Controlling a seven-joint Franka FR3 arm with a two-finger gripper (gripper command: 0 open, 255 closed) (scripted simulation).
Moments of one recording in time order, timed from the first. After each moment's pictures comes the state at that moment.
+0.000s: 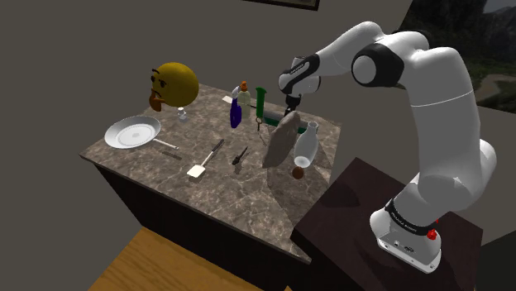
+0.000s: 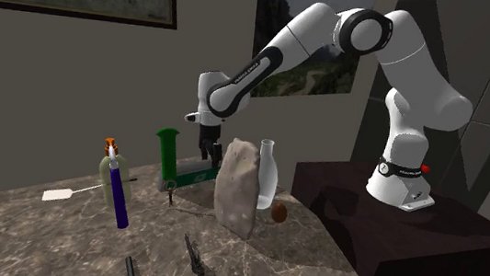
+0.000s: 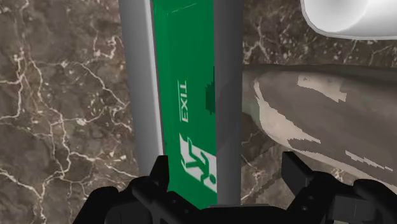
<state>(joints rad) -0.12 0.73 -0.23 -1.68 0.33 2.34 -0.90</state>
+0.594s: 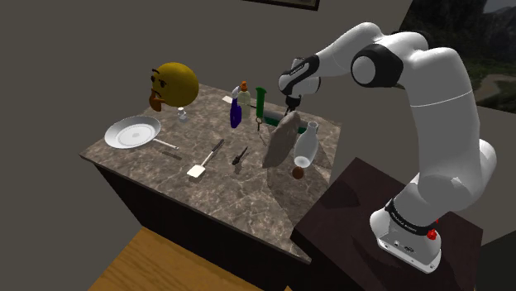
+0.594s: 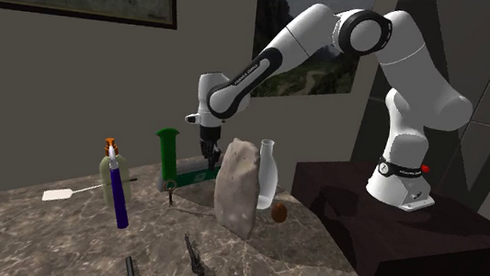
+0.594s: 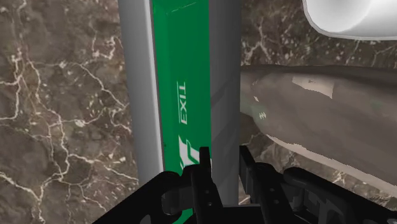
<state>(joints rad) -0.12 0.73 -0.23 -1.68 0.33 2.35 -0.90</state>
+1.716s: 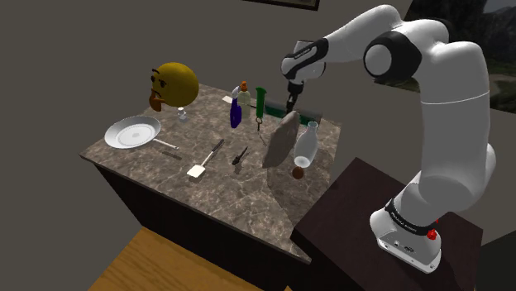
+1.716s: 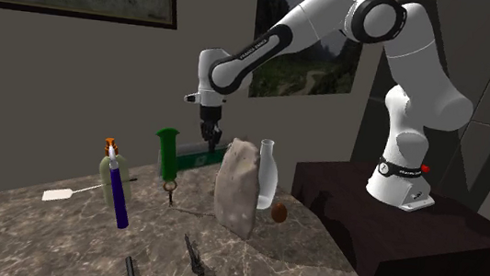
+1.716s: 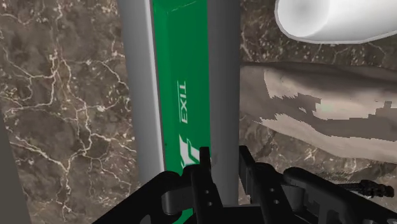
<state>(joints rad) -0.10 0.61 -0.26 -1.69 0.29 2.23 -0.87</state>
